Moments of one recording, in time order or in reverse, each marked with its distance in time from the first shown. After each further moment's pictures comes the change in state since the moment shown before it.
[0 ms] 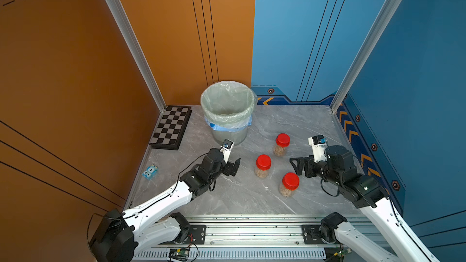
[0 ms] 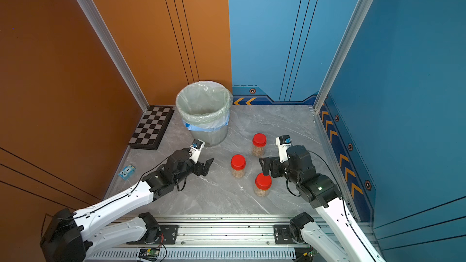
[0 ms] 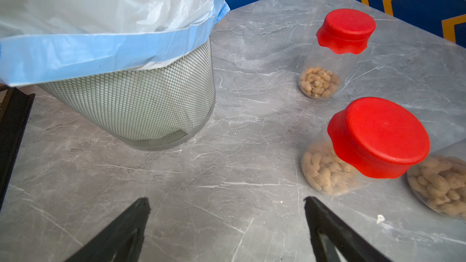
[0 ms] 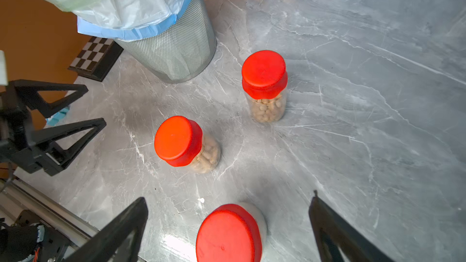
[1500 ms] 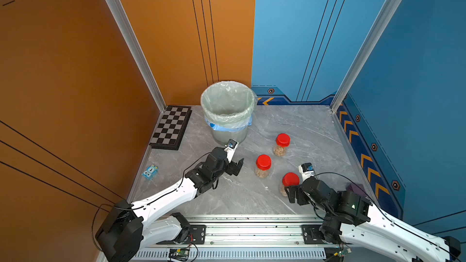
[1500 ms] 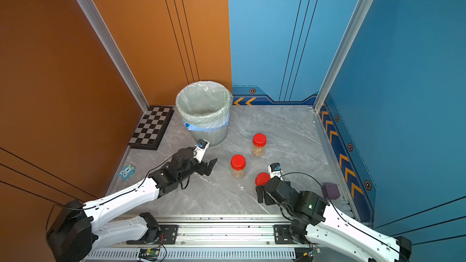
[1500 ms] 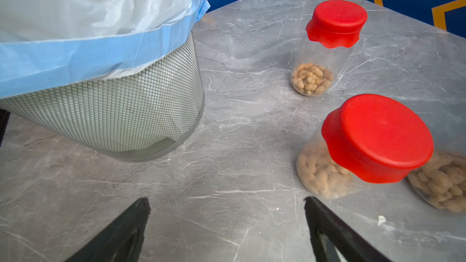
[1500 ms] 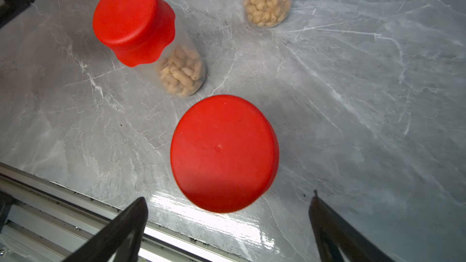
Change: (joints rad) left arm -0.002 0.074 0.012 0.071 0.041 0.042; right arm 0.576 -0.094 -0.267 -0.120 0.417 0.406
